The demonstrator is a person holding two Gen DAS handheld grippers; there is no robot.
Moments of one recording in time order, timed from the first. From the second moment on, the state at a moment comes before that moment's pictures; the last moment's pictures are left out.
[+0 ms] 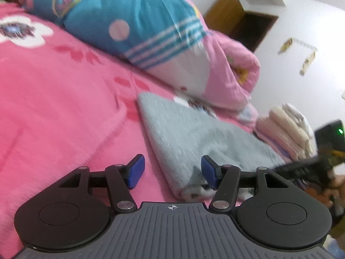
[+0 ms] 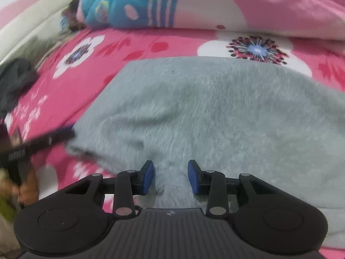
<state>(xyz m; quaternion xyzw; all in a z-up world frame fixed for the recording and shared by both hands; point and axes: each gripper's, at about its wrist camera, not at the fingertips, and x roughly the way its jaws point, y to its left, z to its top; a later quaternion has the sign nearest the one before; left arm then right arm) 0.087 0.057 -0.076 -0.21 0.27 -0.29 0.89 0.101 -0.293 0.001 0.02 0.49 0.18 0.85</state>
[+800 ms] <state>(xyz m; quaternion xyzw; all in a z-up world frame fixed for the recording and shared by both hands) 0.092 -0.094 -0.057 0.01 0.28 -0.47 0.84 0.087 -0.381 0.072 0.06 0.24 0.09 0.96</state>
